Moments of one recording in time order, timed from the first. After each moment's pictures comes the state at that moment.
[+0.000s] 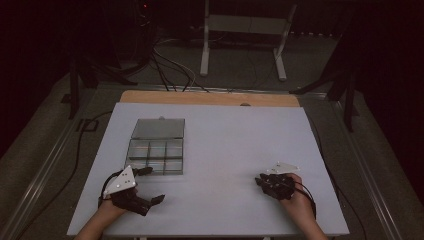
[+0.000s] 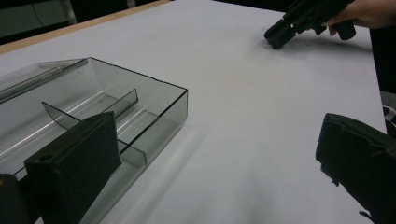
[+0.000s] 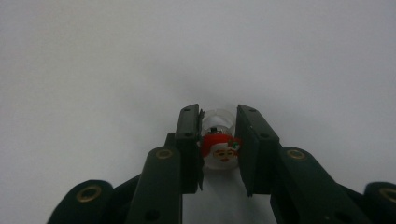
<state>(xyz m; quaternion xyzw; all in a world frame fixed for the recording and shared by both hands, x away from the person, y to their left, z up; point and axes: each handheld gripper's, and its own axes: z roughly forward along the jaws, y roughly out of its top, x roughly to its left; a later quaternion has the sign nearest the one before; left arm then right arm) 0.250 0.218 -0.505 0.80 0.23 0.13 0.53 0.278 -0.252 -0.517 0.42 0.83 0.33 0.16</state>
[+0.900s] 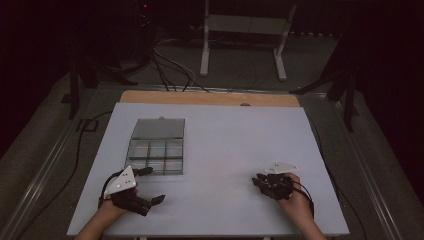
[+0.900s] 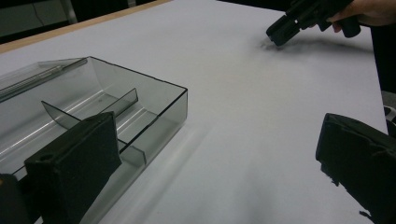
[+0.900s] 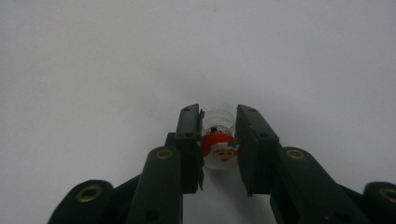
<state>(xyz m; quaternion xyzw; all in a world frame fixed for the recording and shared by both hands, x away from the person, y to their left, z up) 0.250 0.218 -0.505 0.80 0.23 0.13 0.53 0.276 -0.243 -0.510 0.41 0.83 0.34 0.15</state>
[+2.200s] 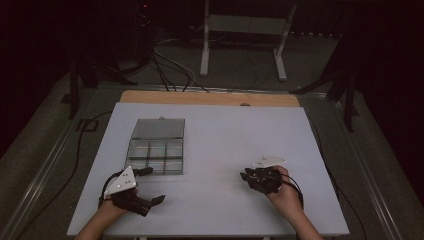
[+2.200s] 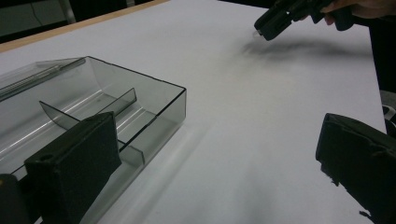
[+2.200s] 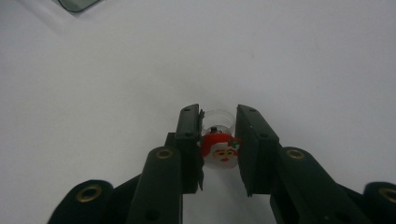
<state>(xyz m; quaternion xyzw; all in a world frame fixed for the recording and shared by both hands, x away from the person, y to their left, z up) 0.250 0.217 -0.505 0.80 0.23 0.13 0.53 0.289 -0.210 -0.493 0.38 0.84 0.36 0.14</state>
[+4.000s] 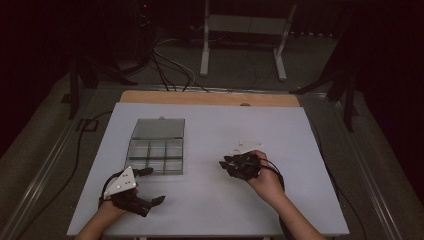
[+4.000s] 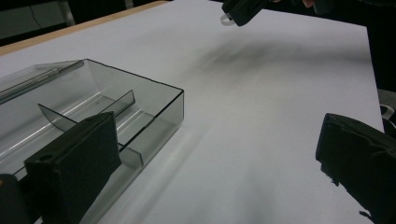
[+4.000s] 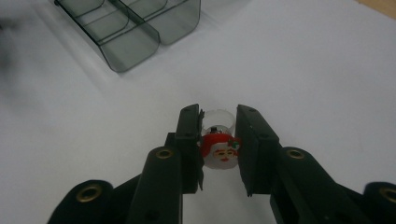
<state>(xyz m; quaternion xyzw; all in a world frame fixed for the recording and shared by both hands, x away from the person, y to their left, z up) 0.248 0.217 -0.504 0.80 0.22 0.13 0.54 0.316 -0.149 -0.460 0.32 0.86 0.37 0.14</state>
